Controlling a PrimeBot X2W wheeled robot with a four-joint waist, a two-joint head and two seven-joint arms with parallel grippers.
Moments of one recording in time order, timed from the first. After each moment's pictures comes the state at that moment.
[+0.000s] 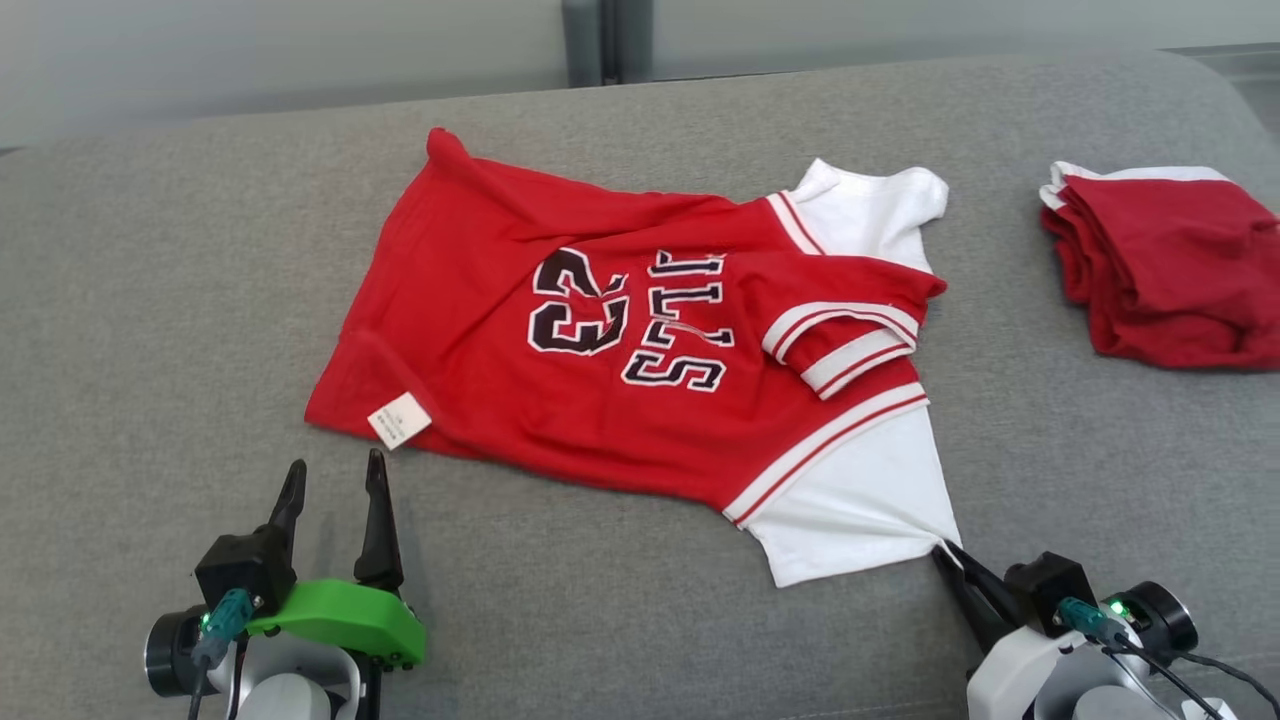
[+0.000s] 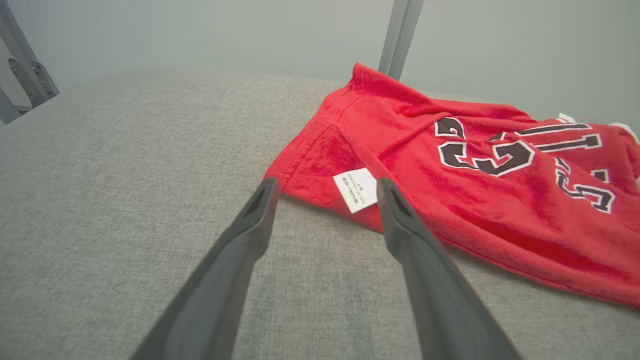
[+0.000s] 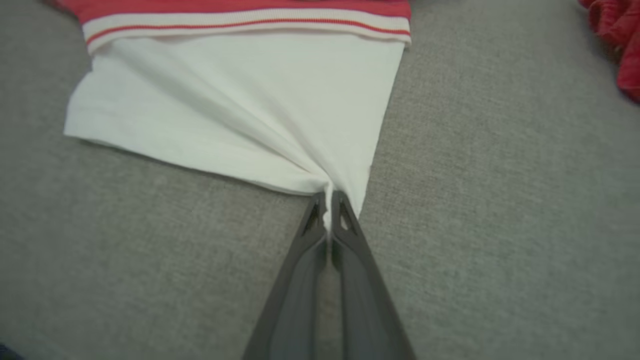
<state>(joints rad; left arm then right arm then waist) -0.16 0.05 -0.06 0.42 -0.24 -0.01 -0.26 -0.18 -0.27 0.36 0.62 0.15 0.13 -0.27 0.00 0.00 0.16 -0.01</state>
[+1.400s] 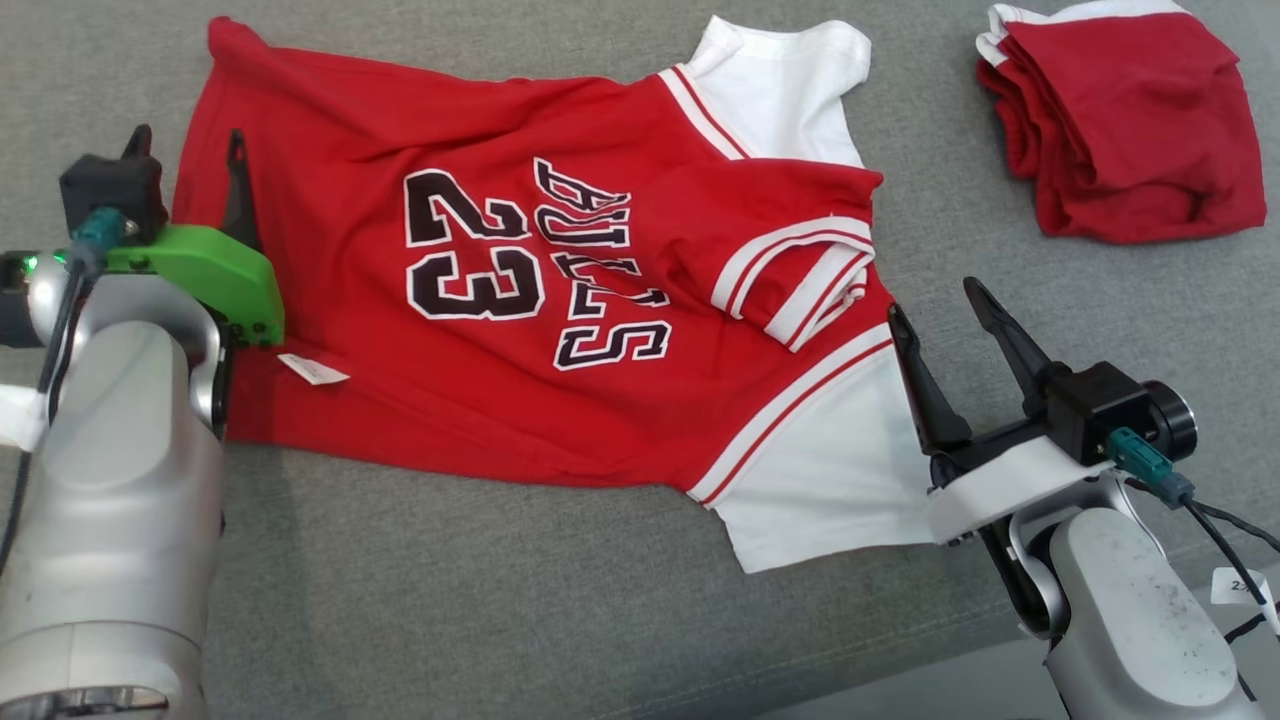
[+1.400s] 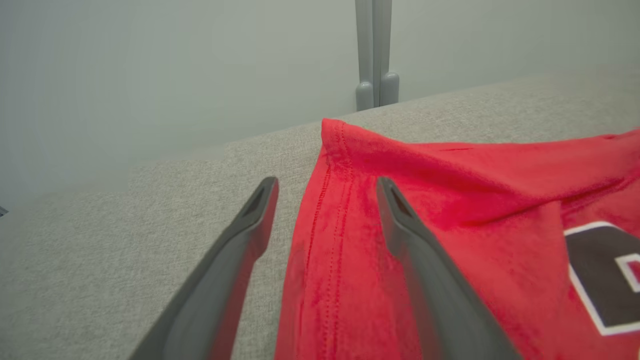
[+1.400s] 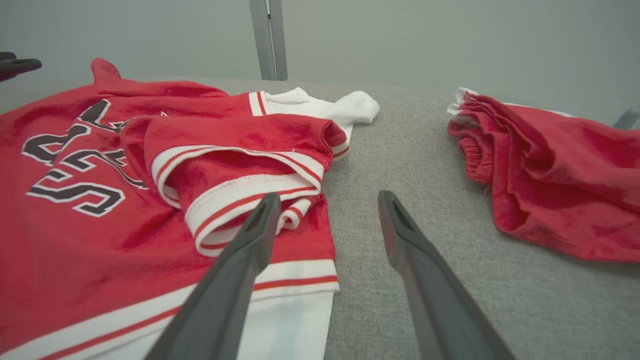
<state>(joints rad) -0.87 0.18 -0.02 0.95 -0.02 -0.06 -0.25 -0.31 -0.17 0.19 0.26 0.16 0.13 -0.26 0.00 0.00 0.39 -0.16</state>
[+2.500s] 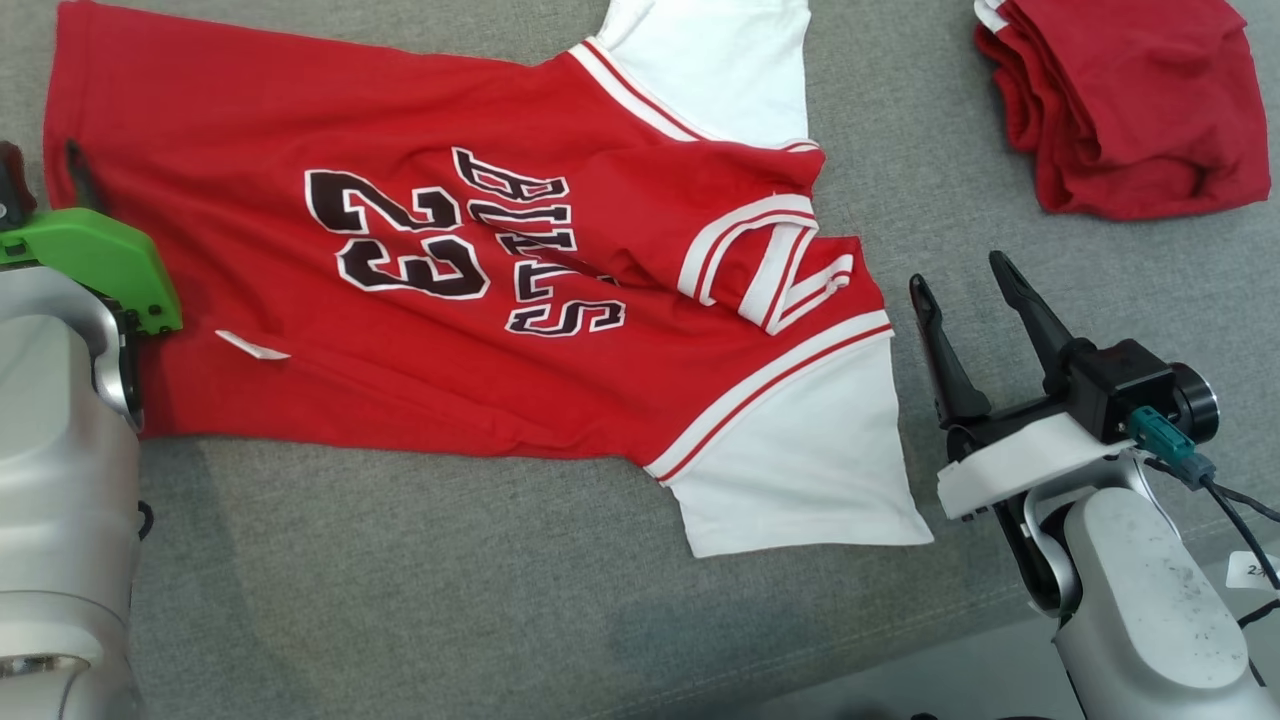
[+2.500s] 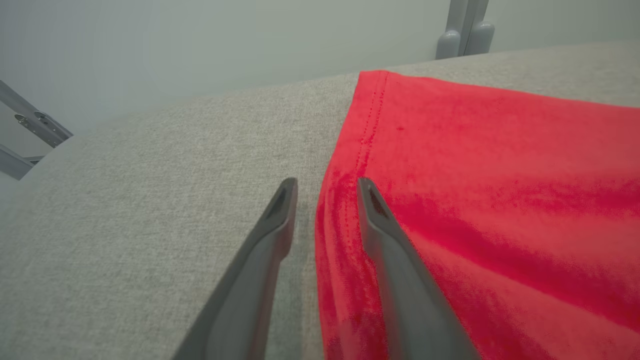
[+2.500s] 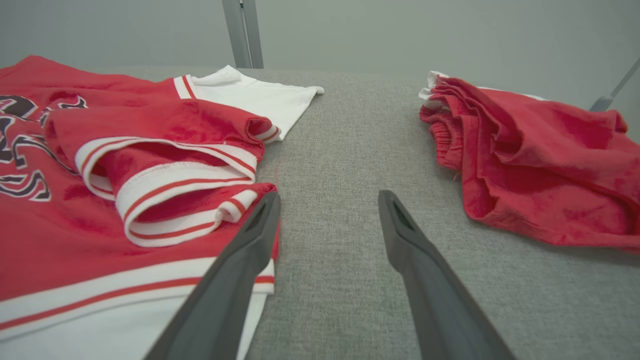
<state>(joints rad) -1.01 0.27 0.00 1.21 -0.08 0.05 -0.26 -0.34 -0.16 0.14 0.27 0.15 0.13 -0.26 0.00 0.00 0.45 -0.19</state>
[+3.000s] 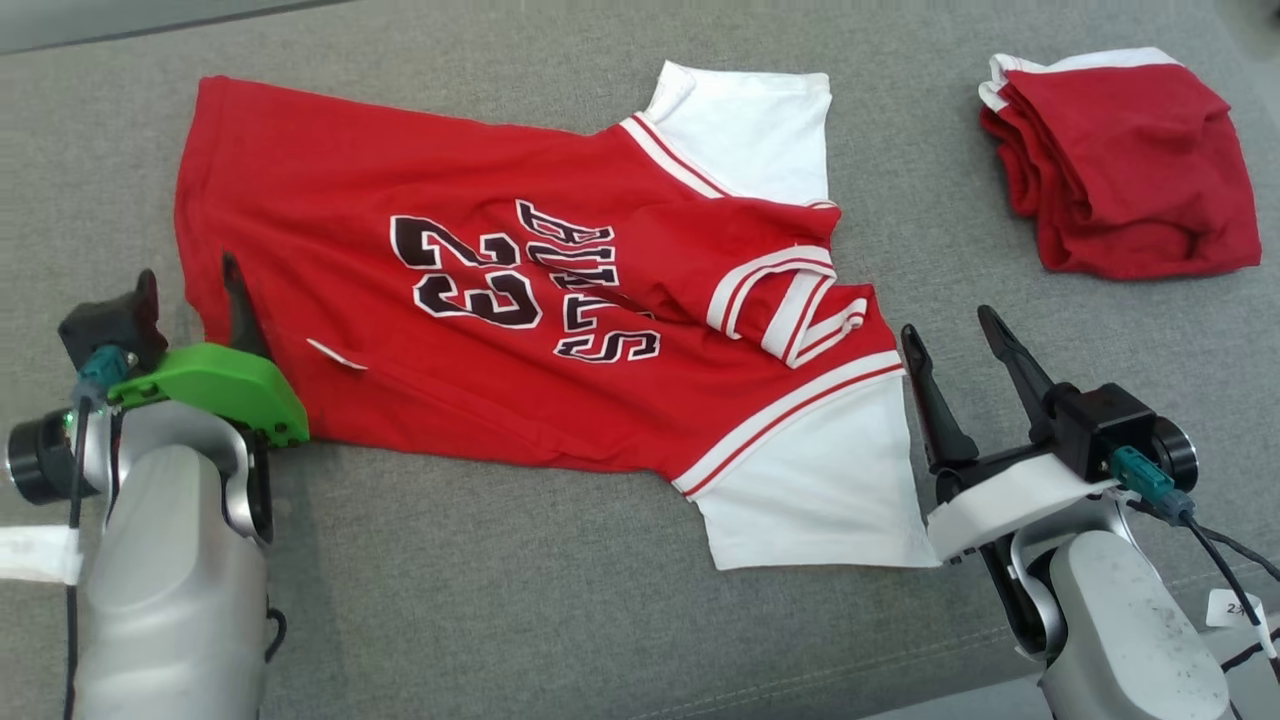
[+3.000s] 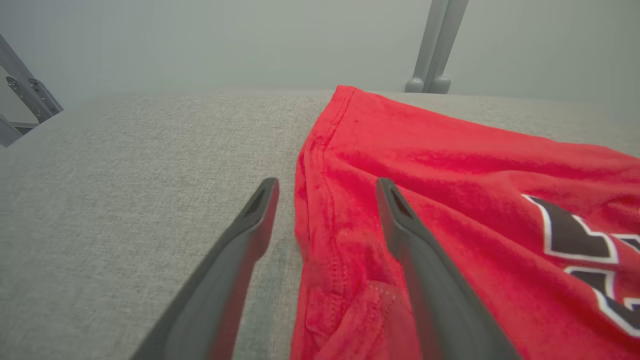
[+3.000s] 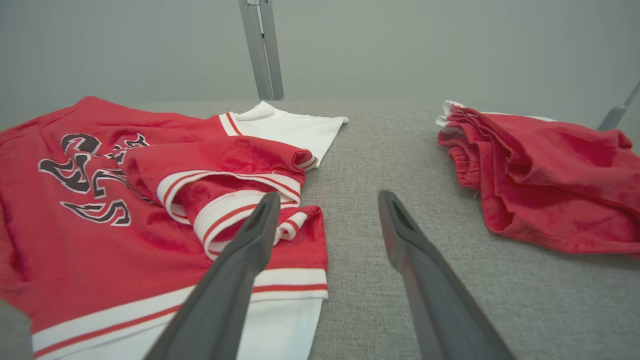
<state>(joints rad) -0.71 0.14 0.07 0.91 -0.17 0.03 -0.26 -0.29 -0.12 0.13 0.30 0.16 0.13 -0.26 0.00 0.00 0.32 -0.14</state>
